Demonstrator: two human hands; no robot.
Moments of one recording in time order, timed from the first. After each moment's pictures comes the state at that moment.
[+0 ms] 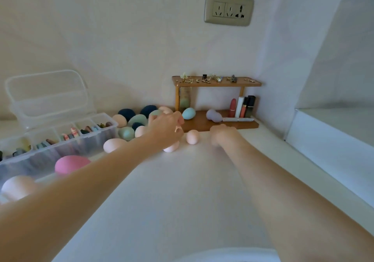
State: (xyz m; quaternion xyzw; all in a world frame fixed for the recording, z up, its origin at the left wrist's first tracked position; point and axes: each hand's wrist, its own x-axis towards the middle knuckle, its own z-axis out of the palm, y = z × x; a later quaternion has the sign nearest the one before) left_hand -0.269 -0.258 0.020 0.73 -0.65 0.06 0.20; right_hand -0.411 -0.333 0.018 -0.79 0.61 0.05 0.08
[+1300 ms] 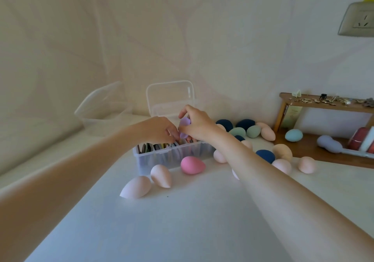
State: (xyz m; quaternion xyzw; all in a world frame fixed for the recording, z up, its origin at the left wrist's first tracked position) left_hand -0.067 -0.095 0.065 0.82 -0.56 -0.09 0.09; right_hand -0.164 -0.199 0.059 -0.89 0.21 -0.16 0.36
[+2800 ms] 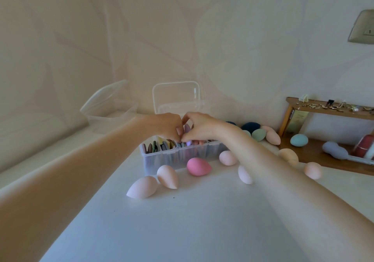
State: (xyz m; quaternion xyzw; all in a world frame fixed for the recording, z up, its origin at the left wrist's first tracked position) left_hand -0.053 -0.118 0.067 0.82 -0.56 -0.09 0.03; right_hand -0.159 -0.187 0.074 -0.94 0.21 -0.02 0.27
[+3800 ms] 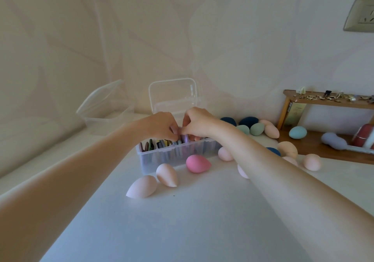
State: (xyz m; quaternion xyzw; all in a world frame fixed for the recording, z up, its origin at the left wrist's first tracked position) left_hand -0.047 -0.103 0.059 0.82 -0.56 -0.09 0.11; right_hand -0.157 -0.186 0.073 -0.94 0.24 -0.05 0.23
